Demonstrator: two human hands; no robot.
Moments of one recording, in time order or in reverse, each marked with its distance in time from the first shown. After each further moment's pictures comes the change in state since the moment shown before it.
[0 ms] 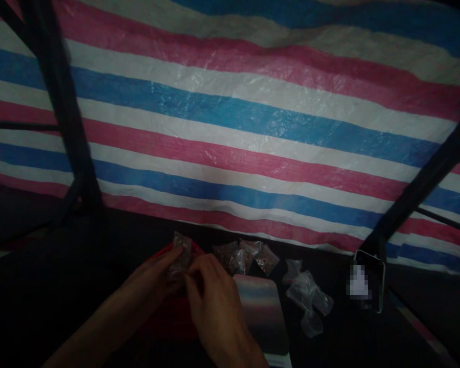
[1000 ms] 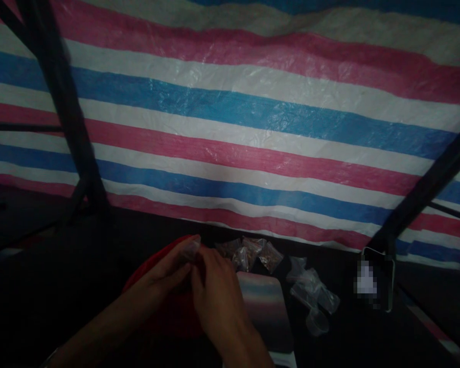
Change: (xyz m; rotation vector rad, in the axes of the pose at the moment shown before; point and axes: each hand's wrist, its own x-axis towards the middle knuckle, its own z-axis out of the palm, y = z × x) left_hand 0.004 -0.012 -0.017 0.273 -0.236 0.146; right_hand 0.013 0.002 0.000 -0.048 -0.018 0.055
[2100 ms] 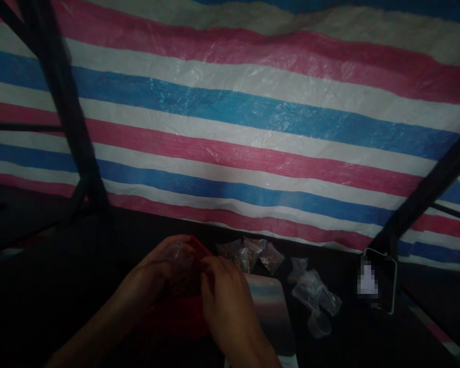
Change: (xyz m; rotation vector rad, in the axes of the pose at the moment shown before) left_hand 0.007 0.015 -0.003 -0.137 0.190 -0.032; right_hand -0.010 0.009 -0.007 -0.070 0.009 0.077
